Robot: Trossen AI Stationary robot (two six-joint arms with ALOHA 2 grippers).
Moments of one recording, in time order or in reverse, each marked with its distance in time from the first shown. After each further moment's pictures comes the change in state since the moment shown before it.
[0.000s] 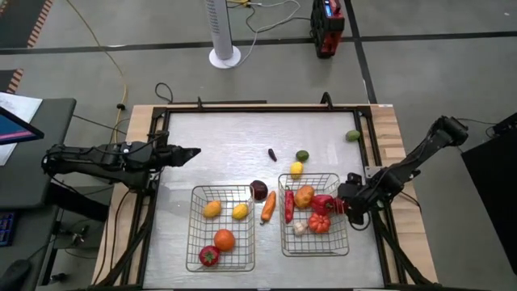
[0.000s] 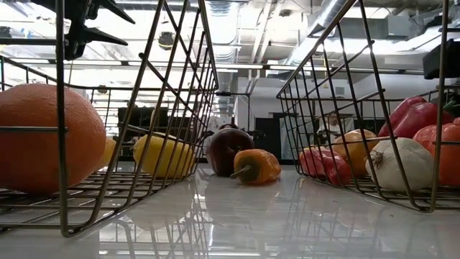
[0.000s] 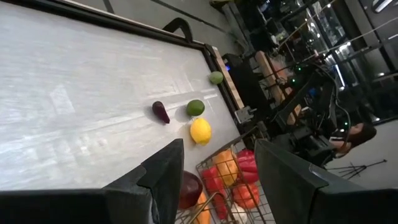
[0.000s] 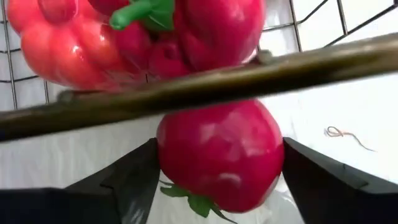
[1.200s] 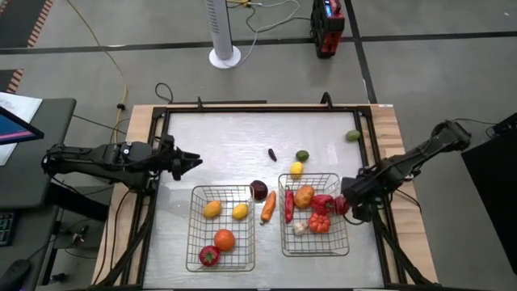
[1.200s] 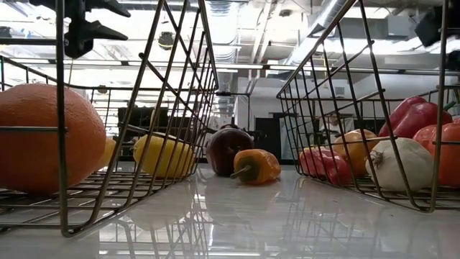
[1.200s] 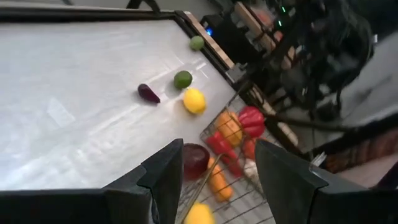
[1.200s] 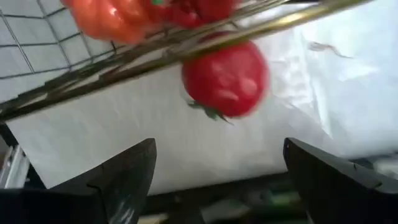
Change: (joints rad) left arm 0.000 0.000 0.000 -0.001 0.166 0.272; right arm -0.129 0.136 0.375 -0.468 -0.268 0.034
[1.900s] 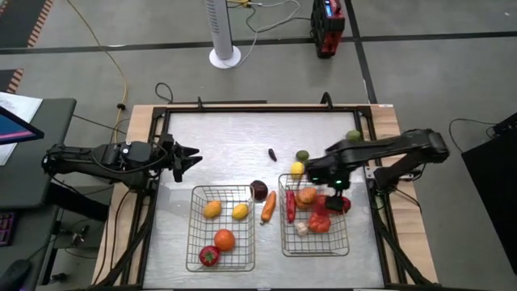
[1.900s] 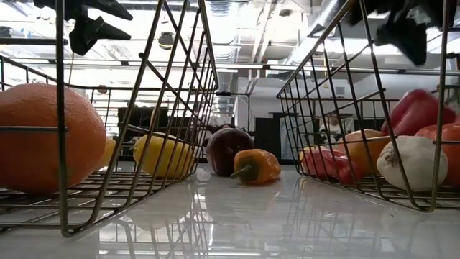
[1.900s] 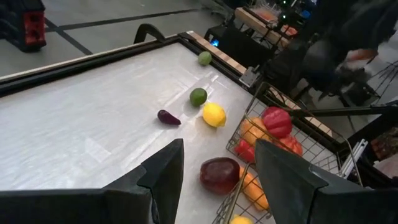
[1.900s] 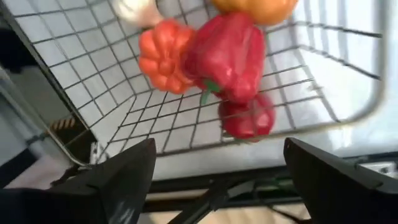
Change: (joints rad) left arm 0.000 0.000 0.000 0.015 -0.065 0.251; right arm -0.338 0.441 0.550 -0.294 -0.165 -0.338
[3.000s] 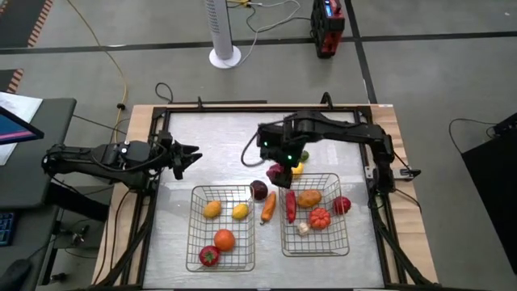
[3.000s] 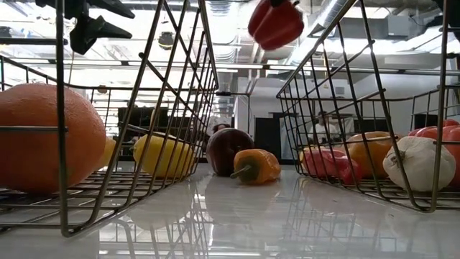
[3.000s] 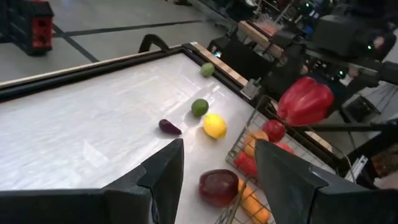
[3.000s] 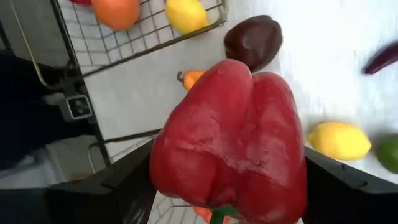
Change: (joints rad) left arm 0.000 0.000 0.000 0.029 -0.040 -0.025; right arm -0.188 0.527 0.815 -0.041 -0.023 -0.210
